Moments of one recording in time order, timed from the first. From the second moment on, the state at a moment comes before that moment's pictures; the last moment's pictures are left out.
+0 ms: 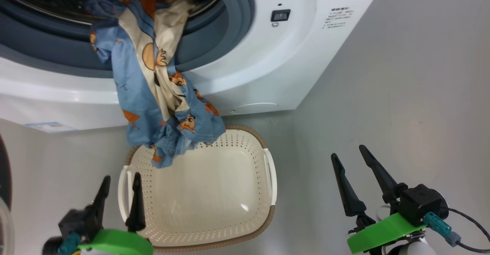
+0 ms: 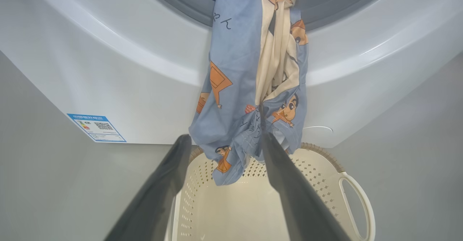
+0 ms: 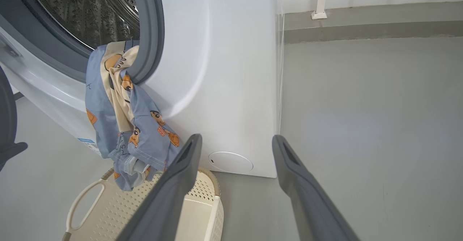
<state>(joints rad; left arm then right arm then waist) -0.08 0.05 -0.07 0.23 -0.26 0.02 -0.26 -0.08 -0.05 0.11 0.08 0.17 0.13 -0.26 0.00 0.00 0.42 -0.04</state>
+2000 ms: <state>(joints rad) -0.74 0.04 -0.05 0.77 -0.33 -0.13 -0.25 -0.21 -0.05 0.15 0.03 0.17 0.13 -0.26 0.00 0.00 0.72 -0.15</state>
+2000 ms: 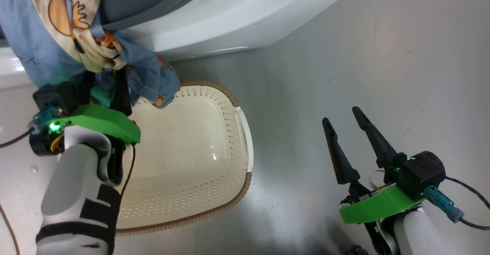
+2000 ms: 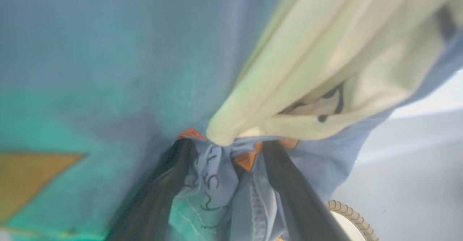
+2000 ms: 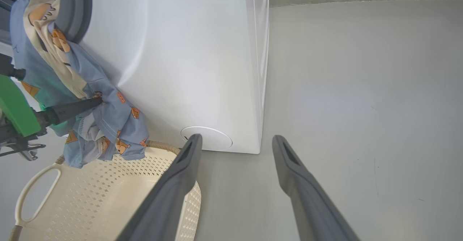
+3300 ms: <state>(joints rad) -0.50 0.04 -0.09 0.28 -0.35 -0.04 -0.26 -0.20 -0.05 0.19 0.08 0.23 0.13 -0.26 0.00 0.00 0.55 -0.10</state>
